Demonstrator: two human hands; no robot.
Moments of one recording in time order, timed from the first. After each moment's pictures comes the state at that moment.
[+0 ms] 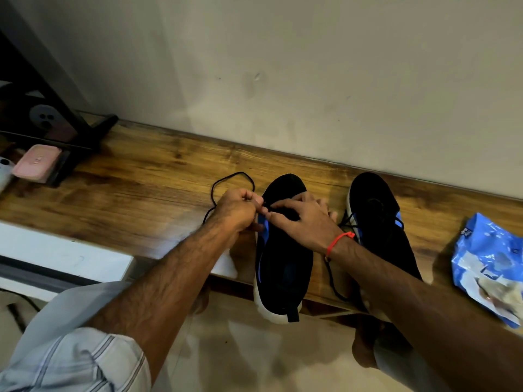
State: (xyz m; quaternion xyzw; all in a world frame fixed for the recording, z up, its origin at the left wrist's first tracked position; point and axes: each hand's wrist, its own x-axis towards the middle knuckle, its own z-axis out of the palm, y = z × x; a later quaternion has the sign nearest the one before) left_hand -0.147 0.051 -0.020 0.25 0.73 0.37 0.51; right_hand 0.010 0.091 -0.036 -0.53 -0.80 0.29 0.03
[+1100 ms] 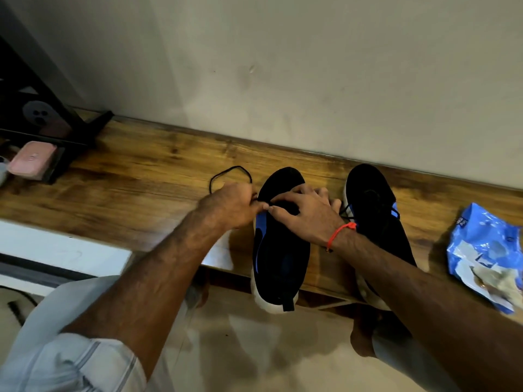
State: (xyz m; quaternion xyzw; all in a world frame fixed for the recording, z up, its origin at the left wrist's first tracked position) left_hand -0.164 0.055 -0.013 0.61 0.73 0.03 0.30; right_hand 0.014 0.088 -0.032 -0.53 -0.82 0.23 0.01
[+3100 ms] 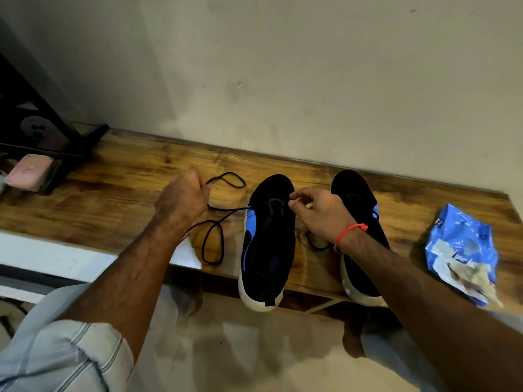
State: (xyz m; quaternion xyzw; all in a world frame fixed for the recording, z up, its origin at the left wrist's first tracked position) left_hand -0.201 0.048 -0.002 0.45 0.84 0.21 0.21; right_hand 0.052 0.090 -0.007 -0.55 -0.74 0.34 0.16
